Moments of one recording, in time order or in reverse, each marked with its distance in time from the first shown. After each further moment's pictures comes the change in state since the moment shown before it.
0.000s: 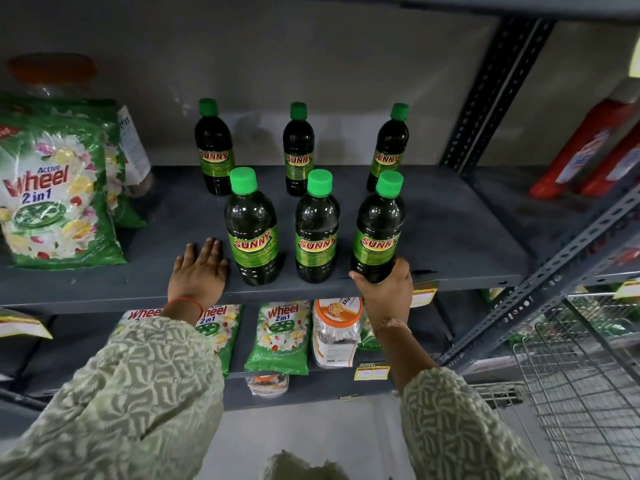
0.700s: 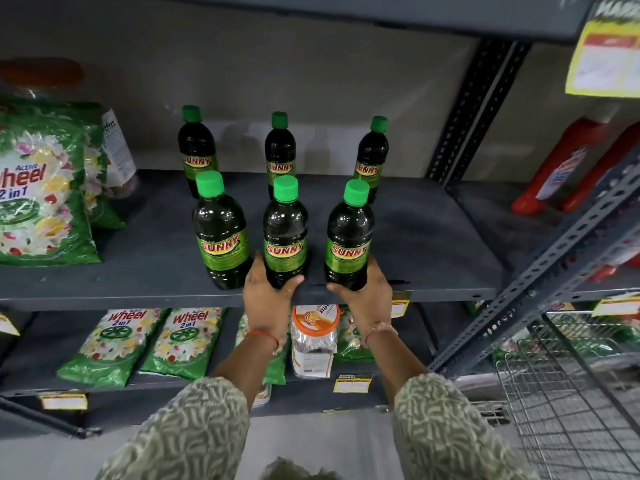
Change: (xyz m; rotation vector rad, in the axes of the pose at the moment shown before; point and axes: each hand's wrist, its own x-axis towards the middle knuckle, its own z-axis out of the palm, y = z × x) left_hand -0.066 0.161 0.019 -0.891 0.357 -0.102; right_hand 0.026 0.018 -0.022 0.015 -0.216 -0.165
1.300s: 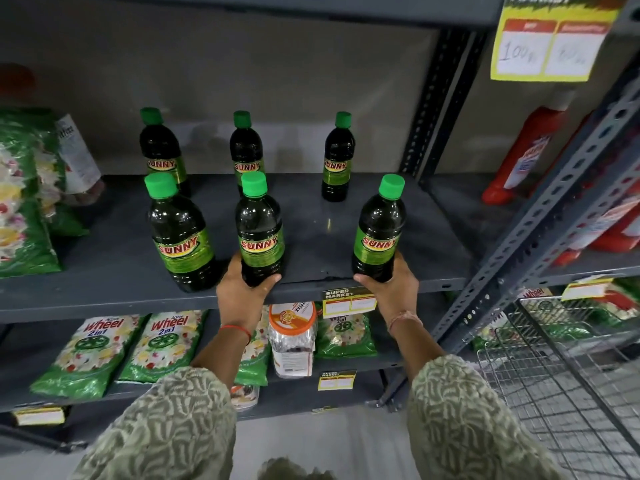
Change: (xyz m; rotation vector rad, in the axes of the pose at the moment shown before) left_hand 0.004 0.000 0.016 -0.041 -0.023 0.049; right_hand 0.027 0.051 -0.070 -0.001 0.107 0.075
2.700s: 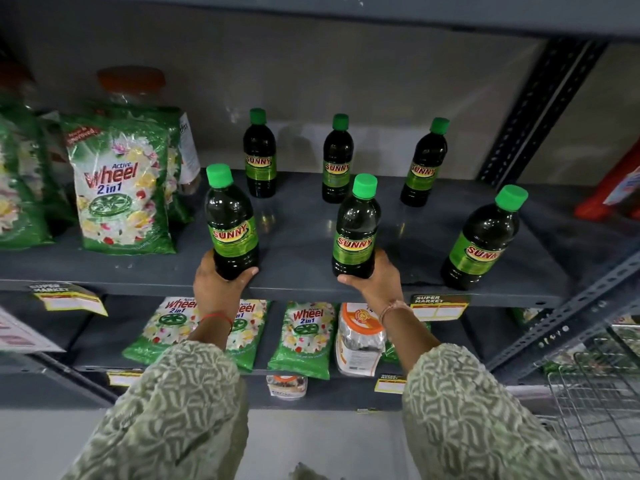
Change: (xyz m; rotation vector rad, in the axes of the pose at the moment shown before) left_hand 0.051 -0.076 -0.153 0.125 0.238 -0.123; right_hand -0.048 -0.104 0.126 0.019 -0.331 -0.022
